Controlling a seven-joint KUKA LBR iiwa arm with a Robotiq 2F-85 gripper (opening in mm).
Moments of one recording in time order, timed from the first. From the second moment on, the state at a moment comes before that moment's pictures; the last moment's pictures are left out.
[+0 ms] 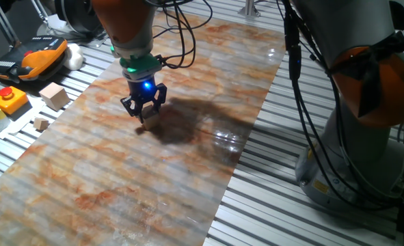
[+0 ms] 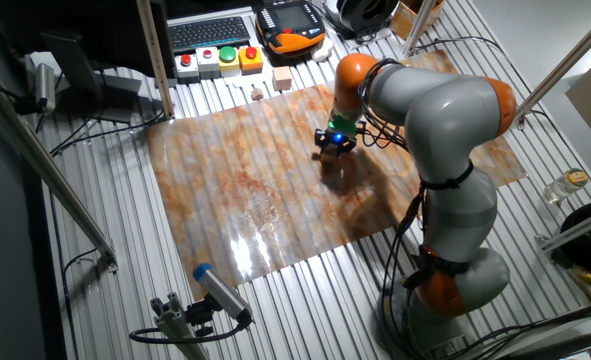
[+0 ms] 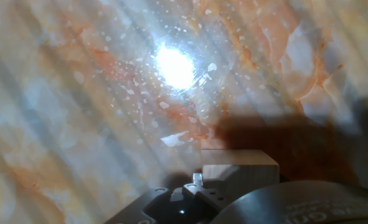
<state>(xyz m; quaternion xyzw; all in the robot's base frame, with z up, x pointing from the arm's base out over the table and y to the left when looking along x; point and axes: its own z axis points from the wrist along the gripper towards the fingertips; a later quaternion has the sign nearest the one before) 0.561 0.053 0.037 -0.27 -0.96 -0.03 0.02</state>
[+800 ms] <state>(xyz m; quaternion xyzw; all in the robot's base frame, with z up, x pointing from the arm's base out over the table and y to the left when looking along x) 0.561 0.065 0.034 -0.28 -0.96 -0.03 0.01</state>
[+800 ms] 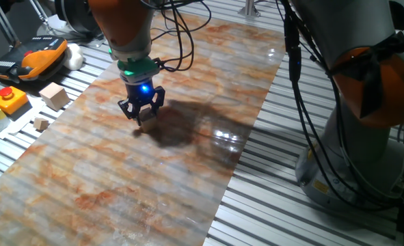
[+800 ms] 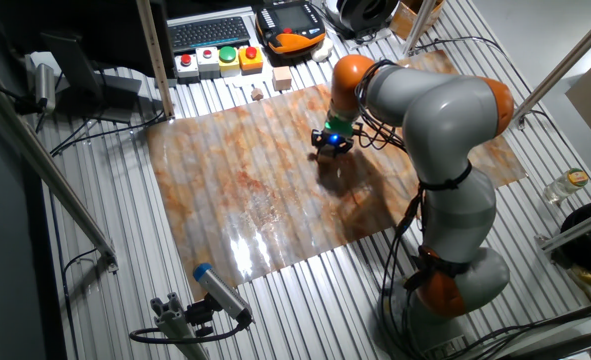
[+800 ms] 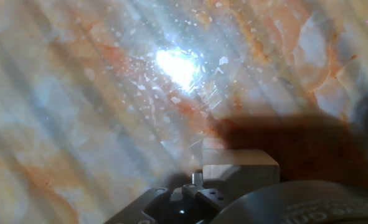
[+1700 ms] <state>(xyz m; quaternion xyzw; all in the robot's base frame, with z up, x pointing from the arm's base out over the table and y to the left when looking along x) 0.560 0.079 0.035 -0.29 -0.96 -0.03 0.02</state>
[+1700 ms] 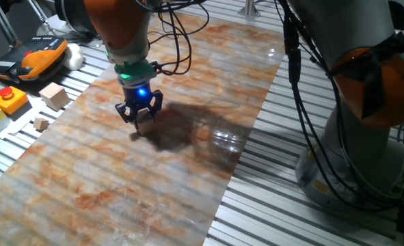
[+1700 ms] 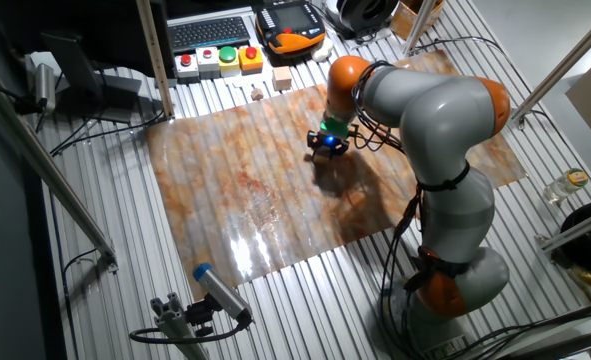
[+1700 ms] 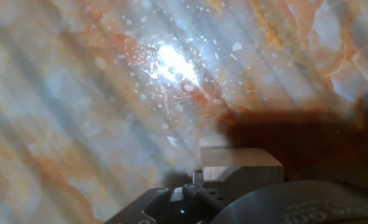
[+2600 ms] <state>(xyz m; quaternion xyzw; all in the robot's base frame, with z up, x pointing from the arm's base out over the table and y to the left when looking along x) 0.557 0.093 0.030 -0.30 -0.95 -0.03 0.02</state>
